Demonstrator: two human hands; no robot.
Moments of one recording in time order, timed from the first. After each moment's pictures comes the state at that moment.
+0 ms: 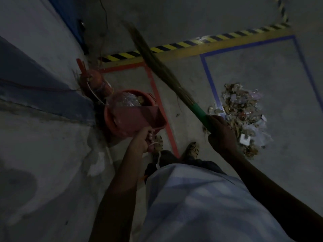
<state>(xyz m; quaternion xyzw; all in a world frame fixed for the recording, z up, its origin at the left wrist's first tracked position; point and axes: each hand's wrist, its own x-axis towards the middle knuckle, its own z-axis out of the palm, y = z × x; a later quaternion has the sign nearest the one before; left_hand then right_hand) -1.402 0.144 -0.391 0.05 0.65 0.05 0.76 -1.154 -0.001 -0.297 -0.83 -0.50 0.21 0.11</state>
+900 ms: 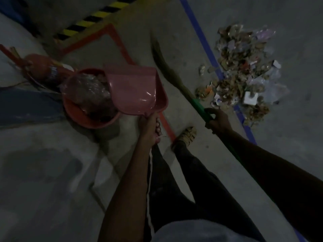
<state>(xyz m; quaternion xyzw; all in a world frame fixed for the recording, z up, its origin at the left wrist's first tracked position) -1.201 0.017 -0.471 0.21 0.72 0.08 0.66 -0.986 -0.130 -0.485 -0.84 -0.20 0.48 0.15</state>
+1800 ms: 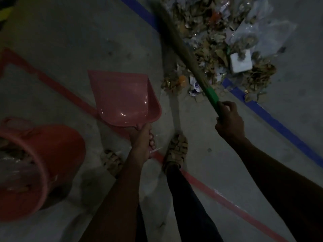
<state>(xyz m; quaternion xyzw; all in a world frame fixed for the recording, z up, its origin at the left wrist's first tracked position) -1.022 -0.050 -0.770 0.34 0.71 -0.06 0.62 -0.860 -0.284 -0.805 -0.94 -0.15 0.30 0.10</state>
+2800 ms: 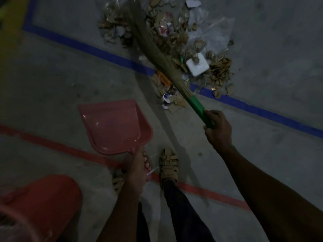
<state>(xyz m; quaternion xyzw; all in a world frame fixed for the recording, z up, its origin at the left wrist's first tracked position) -0.978 -0.121 -0.768 0.41 0.69 -0.13 0.58 -0.858 -0.363 -0.806 -0.95 0.02 0.19 0.26</state>
